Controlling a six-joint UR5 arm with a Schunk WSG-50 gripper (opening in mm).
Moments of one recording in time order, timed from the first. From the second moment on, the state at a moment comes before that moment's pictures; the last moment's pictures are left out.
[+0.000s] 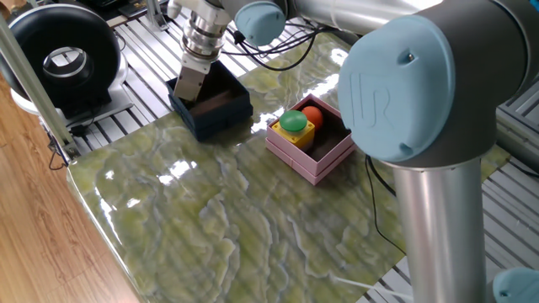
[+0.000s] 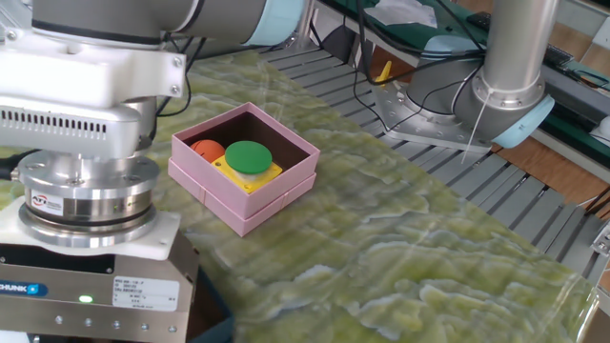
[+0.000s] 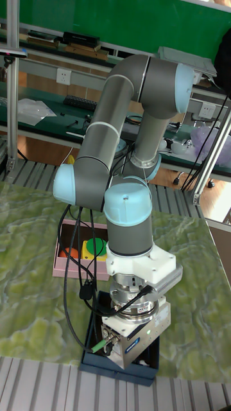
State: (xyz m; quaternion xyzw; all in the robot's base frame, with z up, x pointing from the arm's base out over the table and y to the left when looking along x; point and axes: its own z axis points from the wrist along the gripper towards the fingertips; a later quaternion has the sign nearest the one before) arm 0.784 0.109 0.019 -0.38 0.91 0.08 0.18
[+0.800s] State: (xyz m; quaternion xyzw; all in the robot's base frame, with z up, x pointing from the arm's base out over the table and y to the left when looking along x) arm 0.787 0.108 0.013 -0.39 0.90 0.07 0.18
